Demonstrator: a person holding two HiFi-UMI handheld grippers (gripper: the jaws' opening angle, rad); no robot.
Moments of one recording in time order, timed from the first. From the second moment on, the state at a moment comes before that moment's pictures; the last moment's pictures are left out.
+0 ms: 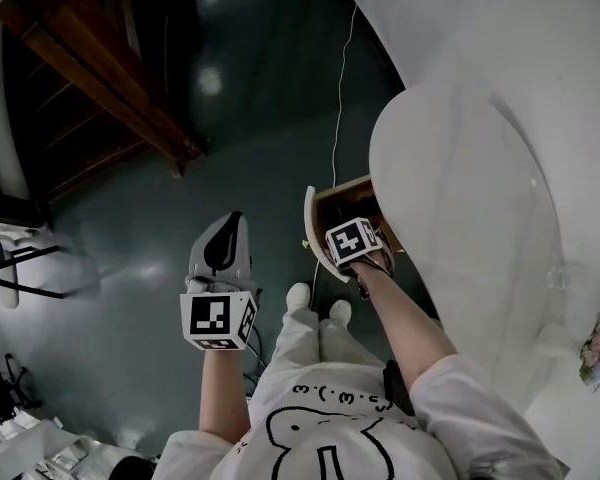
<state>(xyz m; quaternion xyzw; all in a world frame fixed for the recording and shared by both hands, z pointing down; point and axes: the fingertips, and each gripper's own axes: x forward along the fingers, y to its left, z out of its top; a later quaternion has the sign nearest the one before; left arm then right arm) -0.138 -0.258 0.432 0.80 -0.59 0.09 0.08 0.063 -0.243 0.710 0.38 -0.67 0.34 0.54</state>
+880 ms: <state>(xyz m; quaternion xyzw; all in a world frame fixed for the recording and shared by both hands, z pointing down) -0.101 -0.274 0.354 0.82 -0.57 0.03 0.01 0.047 -0.261 0.576 0.39 -0.77 0.32 0.41</state>
